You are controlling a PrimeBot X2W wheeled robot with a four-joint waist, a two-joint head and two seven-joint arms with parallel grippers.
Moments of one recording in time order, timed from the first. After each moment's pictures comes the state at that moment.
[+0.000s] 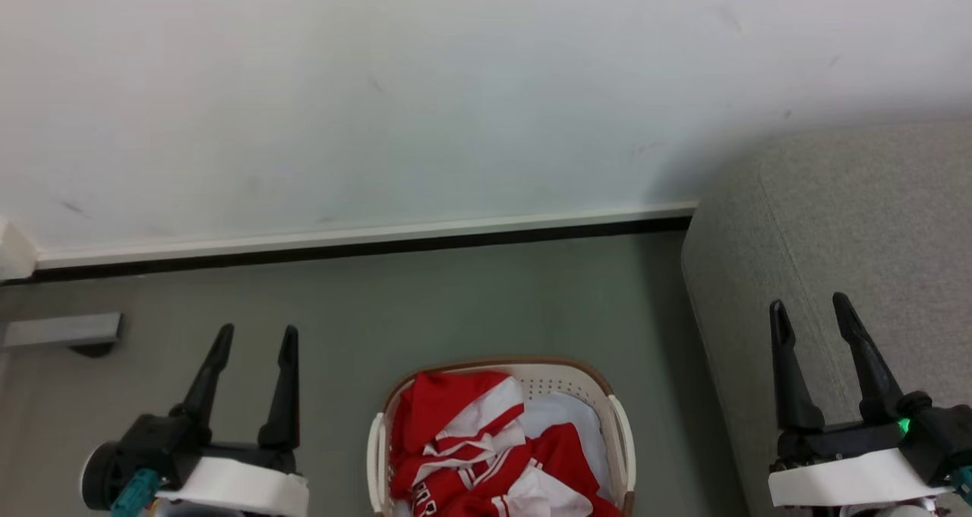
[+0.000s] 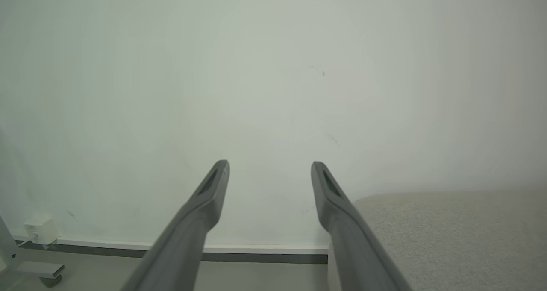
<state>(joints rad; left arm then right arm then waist) -0.11 0.06 0.05 0.13 -0.07 -0.12 -0.26 -0.13 -0.05 0.06 0.09 0.22 0.13 -0.26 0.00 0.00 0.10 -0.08</state>
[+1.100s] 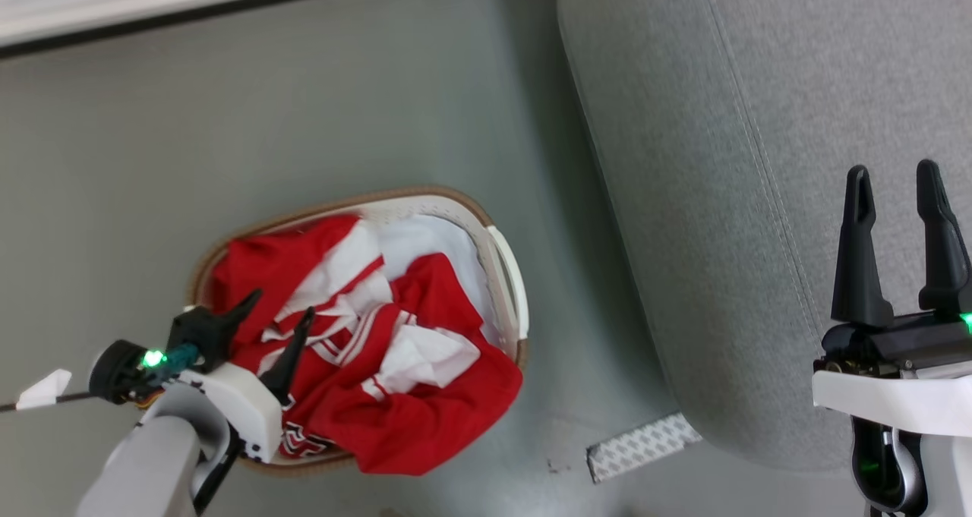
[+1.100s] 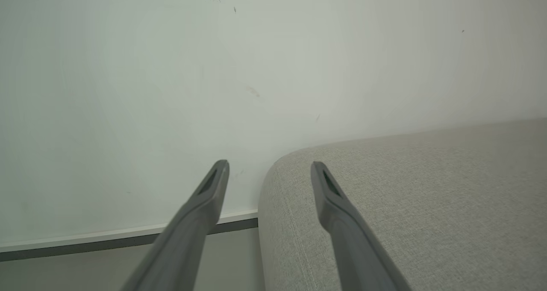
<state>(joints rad) -0.54 0.39 -0.46 0.70 -0.29 -0.13 -0.26 -0.29 -0.05 0.02 -0.08 0.36 0.13 -0.26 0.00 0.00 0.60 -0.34</state>
